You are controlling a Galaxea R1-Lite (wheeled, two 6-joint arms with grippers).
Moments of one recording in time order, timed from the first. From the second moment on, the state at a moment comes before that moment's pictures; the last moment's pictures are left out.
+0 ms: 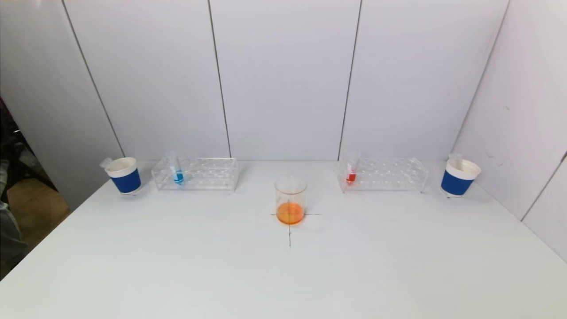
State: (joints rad) left arm 0.00 0.00 0.00 0.01 0.01 -0.01; right arm 0.01 0.00 0.00 -0.01 -0.01 -0.02
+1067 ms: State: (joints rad) left arm 0.00 0.00 0.00 0.01 0.01 -0.01; right arm 0.01 0.00 0.00 -0.01 -0.02 0.03
